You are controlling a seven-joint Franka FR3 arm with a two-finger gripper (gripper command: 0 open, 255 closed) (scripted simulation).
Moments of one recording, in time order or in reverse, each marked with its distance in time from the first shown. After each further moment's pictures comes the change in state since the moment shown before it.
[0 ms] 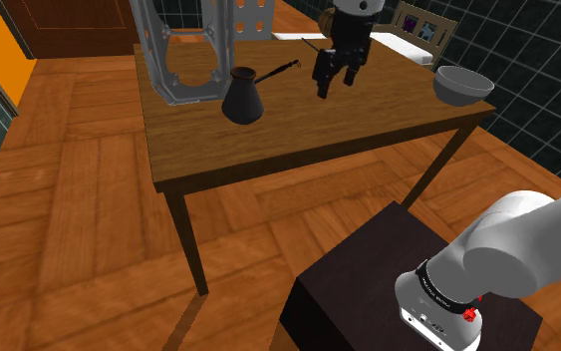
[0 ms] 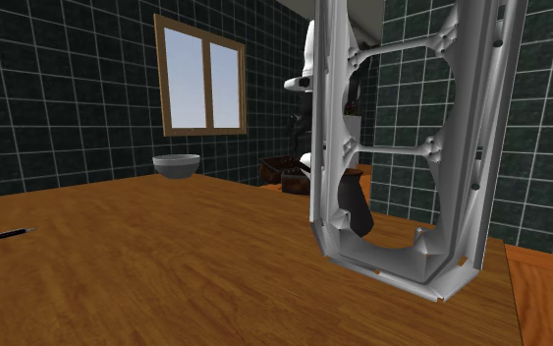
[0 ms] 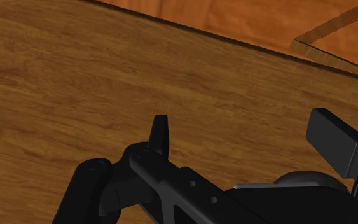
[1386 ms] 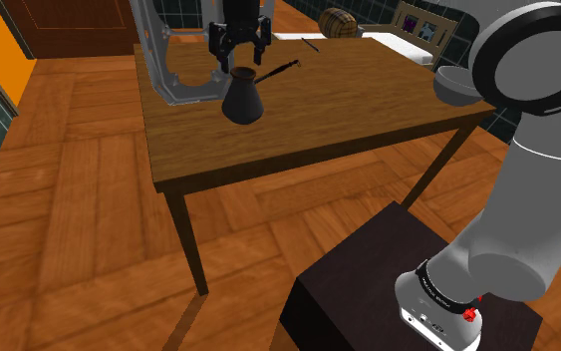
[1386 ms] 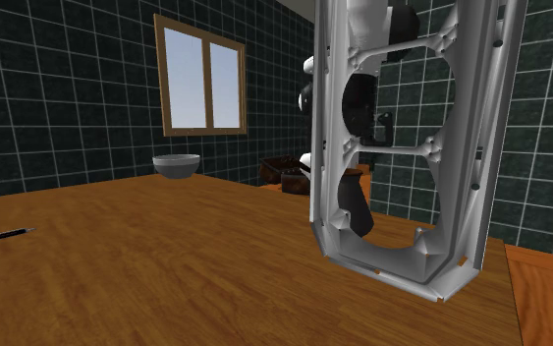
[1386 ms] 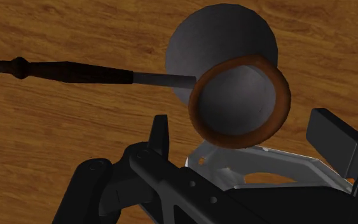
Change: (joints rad) arm 0.106 0.724 0.111 0.844 -0.097 -0.118 0.233
